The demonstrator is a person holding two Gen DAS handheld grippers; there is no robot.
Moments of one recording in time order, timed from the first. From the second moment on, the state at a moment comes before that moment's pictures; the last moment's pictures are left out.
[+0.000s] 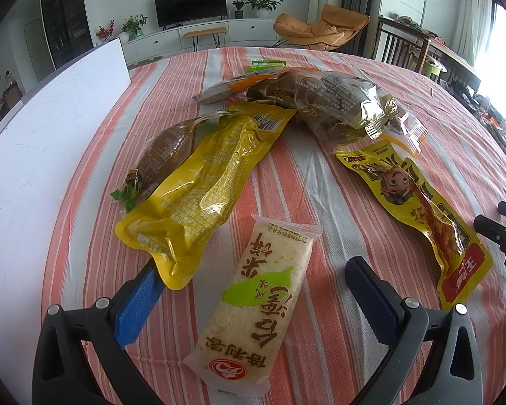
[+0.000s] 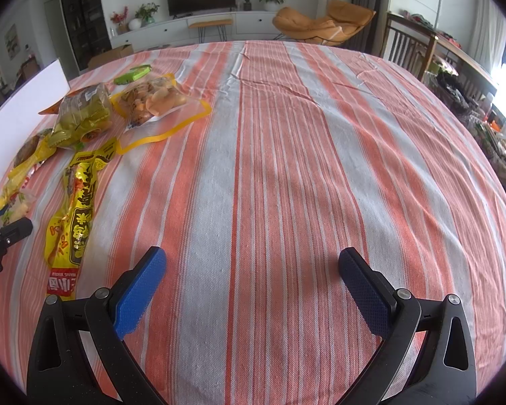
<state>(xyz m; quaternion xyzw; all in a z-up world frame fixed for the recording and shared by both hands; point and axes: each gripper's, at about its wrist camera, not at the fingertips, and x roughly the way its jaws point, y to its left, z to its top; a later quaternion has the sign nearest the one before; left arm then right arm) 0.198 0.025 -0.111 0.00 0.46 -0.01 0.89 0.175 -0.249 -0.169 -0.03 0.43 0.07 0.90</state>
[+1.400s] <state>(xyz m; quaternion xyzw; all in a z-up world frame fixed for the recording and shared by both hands) 0.119 0.033 -0.109 0.04 0.48 -0.08 0.87 0.176 -0.249 -0.173 -0.03 0.43 0.07 0.90</state>
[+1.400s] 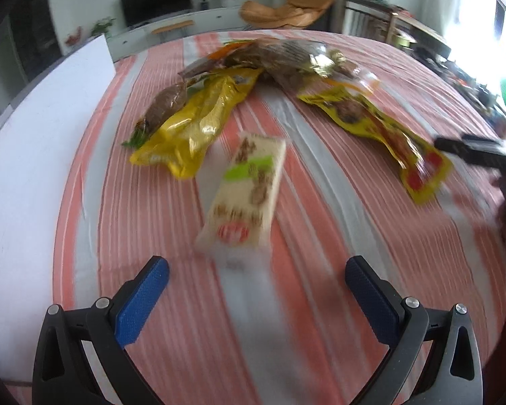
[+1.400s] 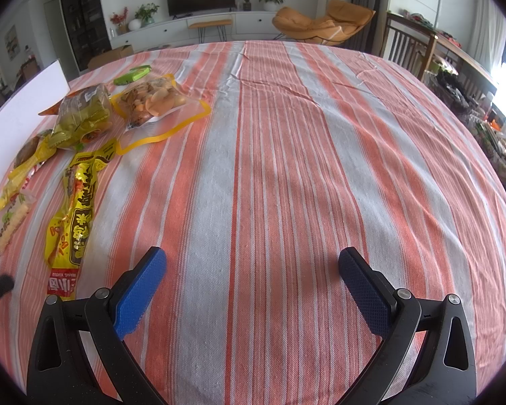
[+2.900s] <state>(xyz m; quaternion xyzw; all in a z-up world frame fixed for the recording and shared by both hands) 0.135 0.037 -0.091 -0.07 0.47 -0.15 0.87 0.111 -0.220 -0.153 0.11 0.50 0.20 0.84</state>
